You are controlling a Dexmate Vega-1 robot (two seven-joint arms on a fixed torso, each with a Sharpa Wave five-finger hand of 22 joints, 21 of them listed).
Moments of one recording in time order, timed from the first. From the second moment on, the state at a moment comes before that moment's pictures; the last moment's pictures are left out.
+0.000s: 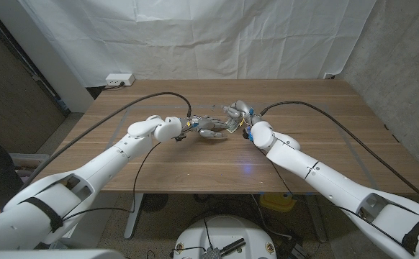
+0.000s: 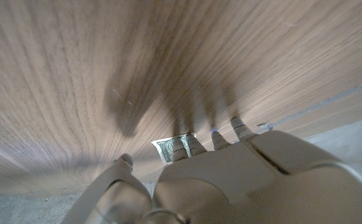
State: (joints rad) left arm 0.55 0.54 0.67 -1.30 0.88 -0.37 -0.35; left_hand 0.00 0.04 0.27 0.17 0.24 0.05 -0.18 0.18 0.17 -0.01 -0.17 0.20 0.18 -0.17 -0.03 0.19 0.18 -0.17 0.10 0.34 0.22; right arm -0.67 -0.47 -0.78 -1.65 -0.16 -0.41 -0.25; right_hand 0.74 0.20 0.44 -0.12 0.22 0.78 0.05 0.24 0.21 0.75 0.13 0.40 0.24 0.92 -0.04 0.23 0.47 0.79 0.00 0.87 0.17
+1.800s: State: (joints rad) left arm 0.56 0.54 0.66 -1.32 0.87 -0.38 -0.35; left_hand 0.01 0.04 0.23 0.16 0.26 0.05 -0.18 0.18 0.17 0.00 -0.17 0.20 0.18 -0.17 -0.03 0.19 0.18 -0.17 0.09 0.35 0.22; right arm -0.57 -0.47 -0.89 -1.58 -0.30 -0.55 -0.16; right_hand 0.12 0.00 0.30 0.16 0.22 0.88 0.16 0.23 0.20 0.83 0.19 0.25 0.20 0.77 0.06 0.23 0.32 0.77 0.02 0.71 0.17
